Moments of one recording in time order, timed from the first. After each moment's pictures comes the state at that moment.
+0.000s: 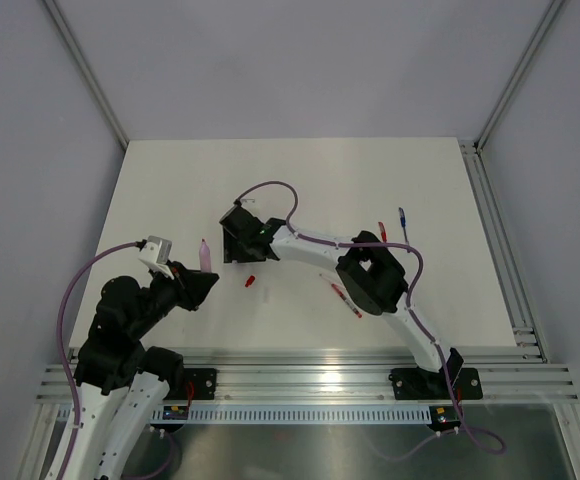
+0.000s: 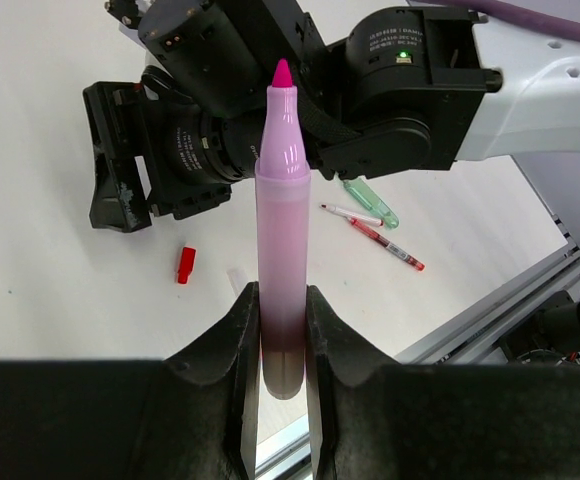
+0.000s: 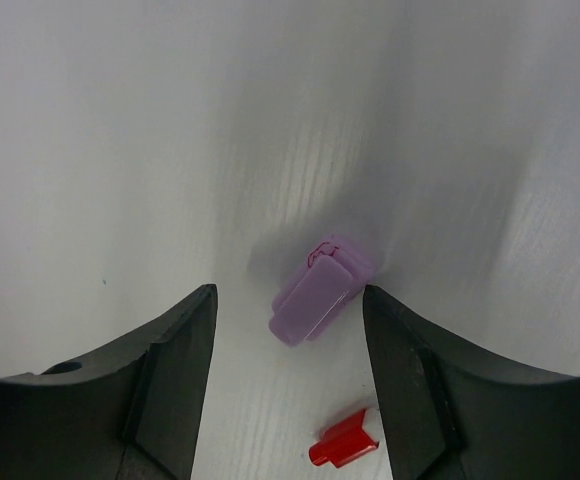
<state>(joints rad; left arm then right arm) -0.29 0.28 0.62 -0.58 0.32 -0.38 0.97 2.34 1.87 -0.42 0.17 0.79</state>
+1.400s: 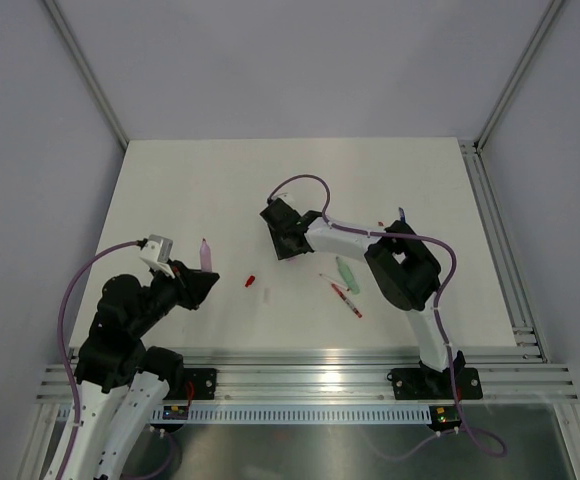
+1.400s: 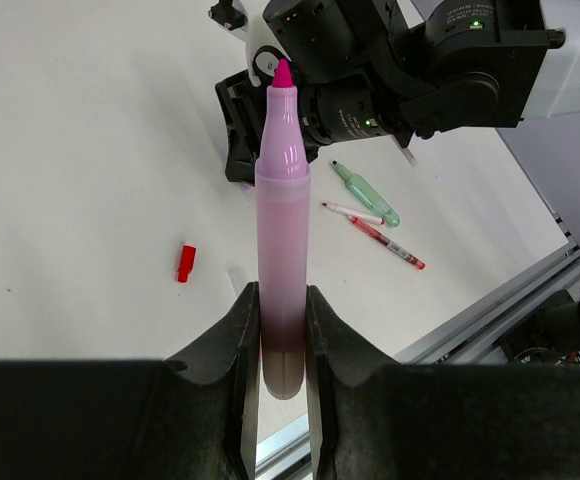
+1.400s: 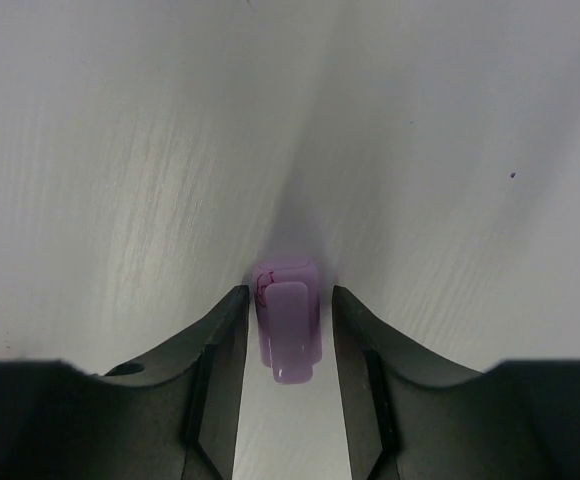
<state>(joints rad) -0.29 0.29 0.63 -0.58 0.32 -0.38 0.83 2.15 1.56 -0.44 0.27 0.41</state>
